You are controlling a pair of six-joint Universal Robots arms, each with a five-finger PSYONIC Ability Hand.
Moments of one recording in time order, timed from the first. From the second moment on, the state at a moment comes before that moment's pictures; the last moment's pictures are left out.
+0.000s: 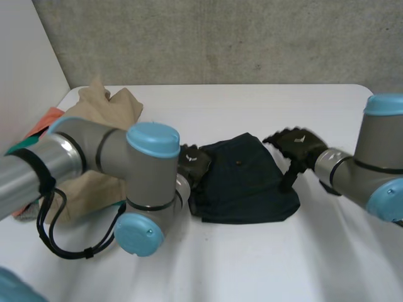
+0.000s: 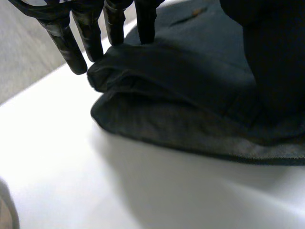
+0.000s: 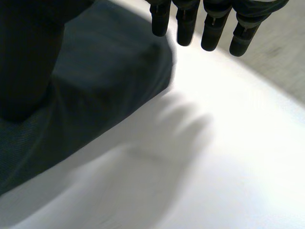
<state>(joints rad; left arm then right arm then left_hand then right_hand) 3.98 -2.40 -1.03 3.02 -1.69 3.36 1.83 -0.92 1.26 0.09 1.26 2.72 0.18 0.17 0.21 0.20 0.05 0.21 0.21 0.21 0.21 0.05</state>
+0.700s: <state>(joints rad) 4.04 -2.00 -1.22 3.12 -1.03 3.20 1.77 -0.92 1.52 0.01 1.07 3.02 0.18 0.17 0.21 0.20 0.05 0.55 0.63 0.60 0.62 0.45</state>
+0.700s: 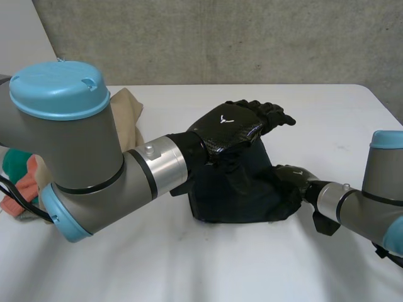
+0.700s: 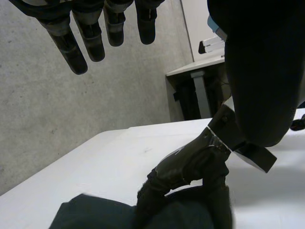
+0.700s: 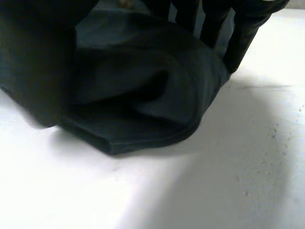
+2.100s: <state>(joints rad) 4.04 -1.98 -1.19 3.16 -1.08 3.20 1.31 -0.36 0.40 0.10 1.73 3.53 0.18 0.17 0.21 0.20 0.05 0.73 0.86 0.84 1.19 1.01</state>
